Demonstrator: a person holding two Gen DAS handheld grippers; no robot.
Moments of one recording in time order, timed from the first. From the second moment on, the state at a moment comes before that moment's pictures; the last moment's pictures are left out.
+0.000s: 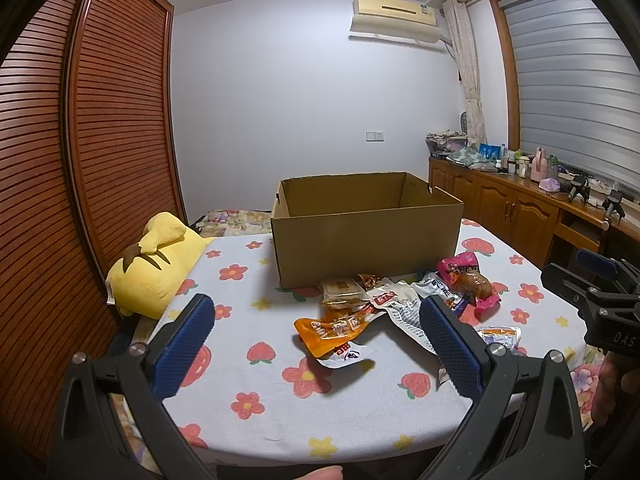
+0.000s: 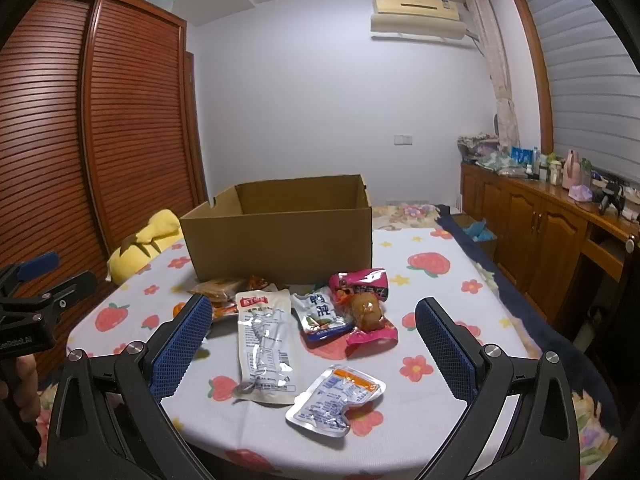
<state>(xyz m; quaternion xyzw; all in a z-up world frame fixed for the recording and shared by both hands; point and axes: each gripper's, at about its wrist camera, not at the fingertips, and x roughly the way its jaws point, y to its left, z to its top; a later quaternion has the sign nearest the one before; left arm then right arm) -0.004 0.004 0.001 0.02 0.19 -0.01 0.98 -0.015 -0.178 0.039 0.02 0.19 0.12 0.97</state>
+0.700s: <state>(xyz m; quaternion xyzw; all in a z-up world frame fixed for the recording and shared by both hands) -0.008 0.002 0.015 0.02 0.18 -0.01 0.98 -0.016 -0.175 0.042 0.02 0.19 0.12 0.97</state>
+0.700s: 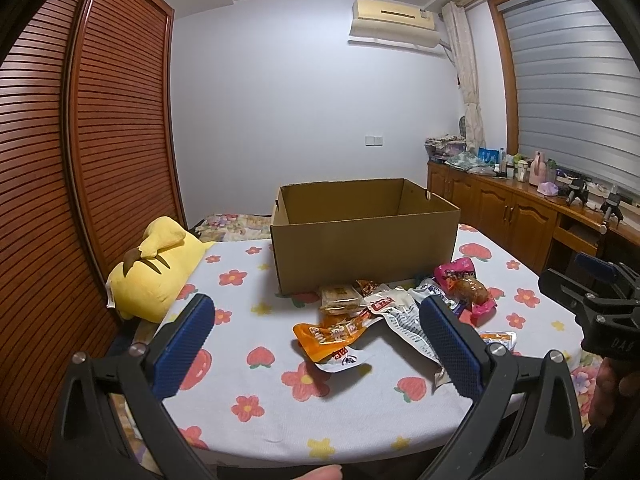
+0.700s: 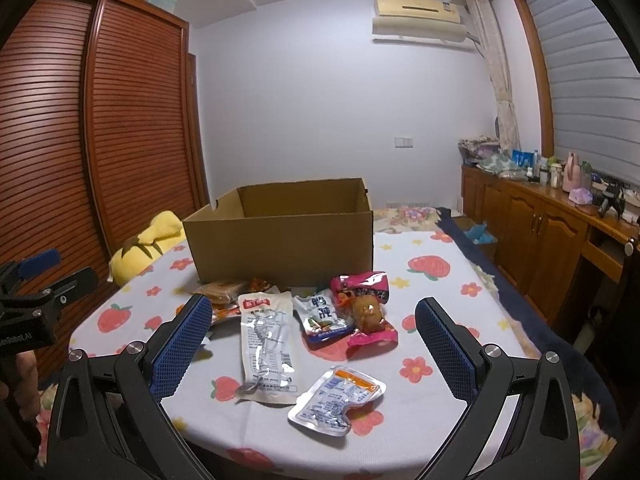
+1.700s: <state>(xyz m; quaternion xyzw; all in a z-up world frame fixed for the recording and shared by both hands) -0.014 -0.004 0.017 0.02 0.18 -0.01 0.98 -0.018 -0.174 0.047 0.01 0.19 0.12 0.97</state>
